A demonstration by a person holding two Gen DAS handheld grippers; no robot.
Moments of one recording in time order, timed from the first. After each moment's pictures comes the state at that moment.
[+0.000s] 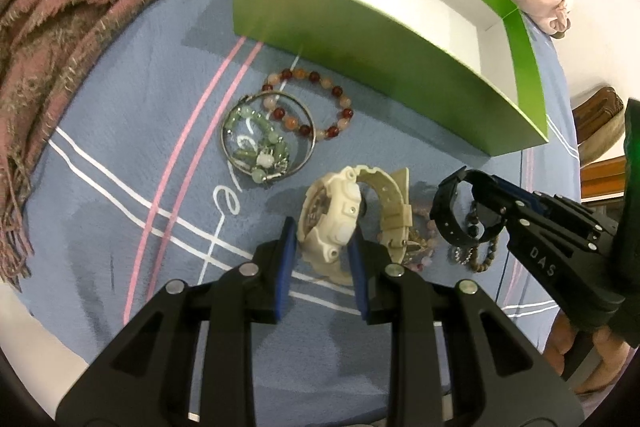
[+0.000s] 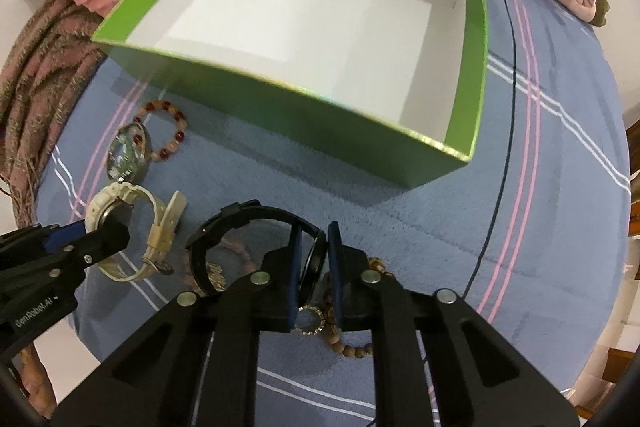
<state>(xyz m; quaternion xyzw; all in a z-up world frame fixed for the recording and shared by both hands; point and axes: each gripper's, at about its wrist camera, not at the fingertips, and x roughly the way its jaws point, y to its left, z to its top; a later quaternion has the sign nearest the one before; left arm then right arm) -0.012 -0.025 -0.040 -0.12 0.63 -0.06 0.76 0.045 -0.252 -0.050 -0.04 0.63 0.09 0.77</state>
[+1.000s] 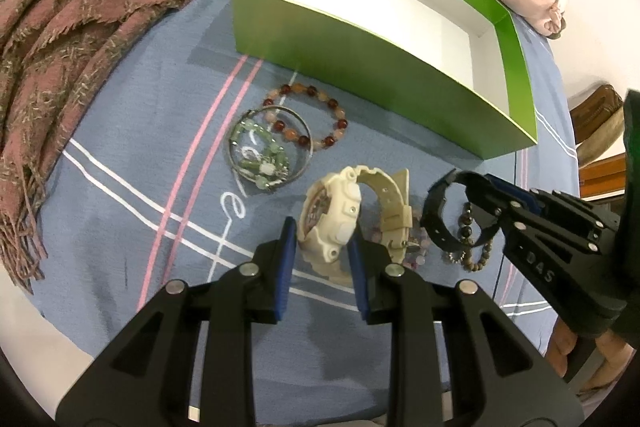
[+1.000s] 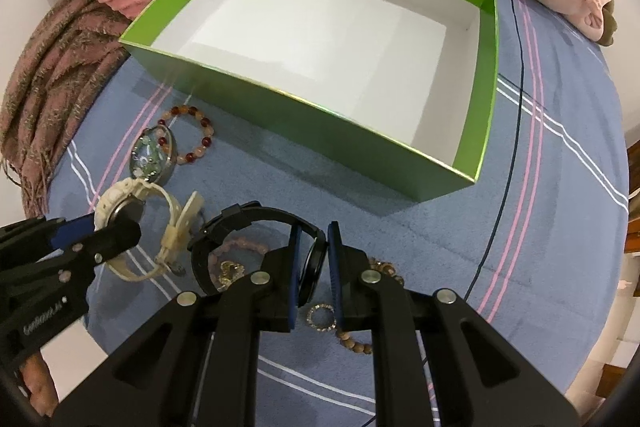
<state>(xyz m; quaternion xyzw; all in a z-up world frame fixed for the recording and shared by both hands) -0.015 -0.023 -0.024 -0.11 0.62 -0.06 0.77 0.041 -0.245 -0.030 -0.05 0.62 0.12 0.78</state>
